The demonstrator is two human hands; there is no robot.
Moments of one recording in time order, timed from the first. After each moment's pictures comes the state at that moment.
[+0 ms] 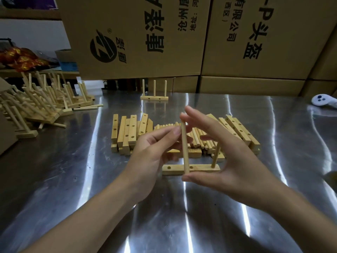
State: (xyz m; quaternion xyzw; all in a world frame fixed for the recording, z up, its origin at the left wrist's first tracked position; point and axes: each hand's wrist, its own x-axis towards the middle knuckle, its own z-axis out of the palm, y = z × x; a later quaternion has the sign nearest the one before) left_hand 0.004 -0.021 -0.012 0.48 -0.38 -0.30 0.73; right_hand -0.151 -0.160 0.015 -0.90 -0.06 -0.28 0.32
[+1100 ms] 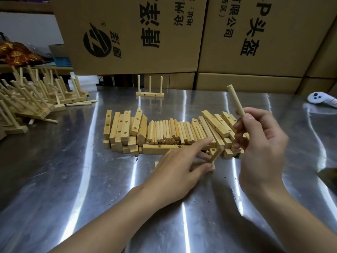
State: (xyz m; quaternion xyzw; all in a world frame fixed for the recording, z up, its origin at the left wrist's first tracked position) left_hand -0.024 -0.063 -0.048 0.71 -0.57 -0.09 0.39; right_hand -0.149 -0.180 -0.006 -0.60 0.17 -0.58 0.52
